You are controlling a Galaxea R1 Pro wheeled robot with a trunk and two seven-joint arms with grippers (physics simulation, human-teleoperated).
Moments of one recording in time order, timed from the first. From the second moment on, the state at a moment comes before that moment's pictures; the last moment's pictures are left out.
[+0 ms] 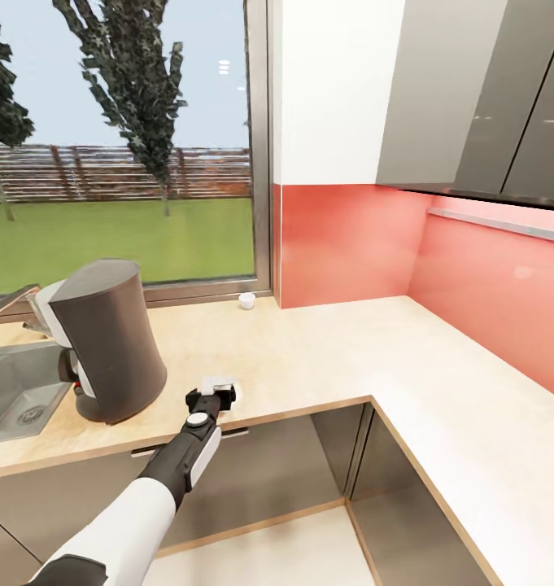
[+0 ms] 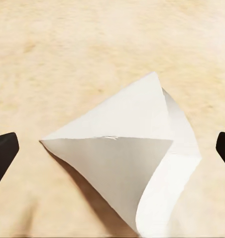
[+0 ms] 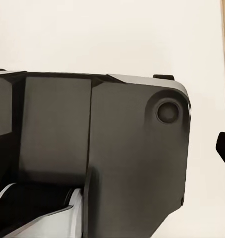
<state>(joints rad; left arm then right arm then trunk) -0.74 -0.14 -0.13 -0.60 0.07 0.07 0.30 -0.01 0.09 0.05 -0.21 0.00 -0.13 0.00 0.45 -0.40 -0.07</state>
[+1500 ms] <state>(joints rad) -0.71 -0.14 -0.12 -0.57 0.07 0.07 0.30 -0.01 0.09 0.05 -0.21 0.00 -0.13 0.00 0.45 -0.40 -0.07</state>
